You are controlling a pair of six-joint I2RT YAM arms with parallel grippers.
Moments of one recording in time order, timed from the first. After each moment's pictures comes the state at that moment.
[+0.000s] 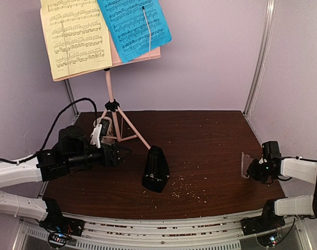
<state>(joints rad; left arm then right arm) -0.85 0.97 0.62 0.01 0.07 -0.57 -0.07 1.11 0.37 -0.29 -0.05 0.66</state>
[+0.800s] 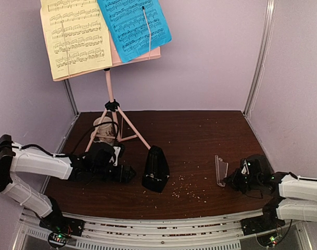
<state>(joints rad) -0.85 1.38 0.58 0.03 -0.05 -0.54 0.46 0.87 0.17 -0.08 -0.12 1.05</state>
